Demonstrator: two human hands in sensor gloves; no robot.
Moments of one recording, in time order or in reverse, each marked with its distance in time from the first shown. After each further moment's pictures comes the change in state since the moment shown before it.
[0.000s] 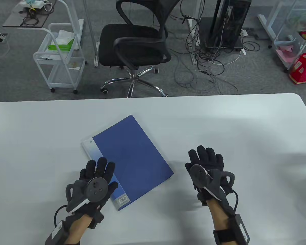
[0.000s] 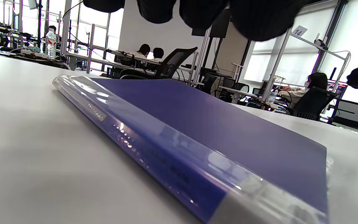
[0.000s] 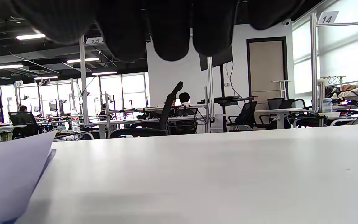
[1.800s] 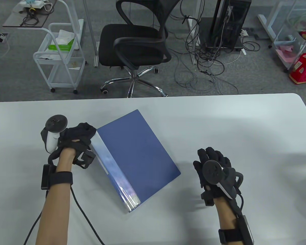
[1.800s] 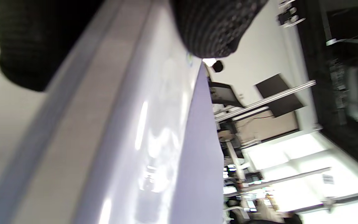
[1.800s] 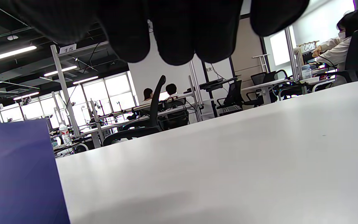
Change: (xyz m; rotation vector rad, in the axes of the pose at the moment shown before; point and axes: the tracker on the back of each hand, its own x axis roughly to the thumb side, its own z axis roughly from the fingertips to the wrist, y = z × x) left_hand -0.134 0.056 -0.152 0.026 0.207 0.934; right_hand -0.035 -0.005 -0.002 0.037 0.115 -0.176
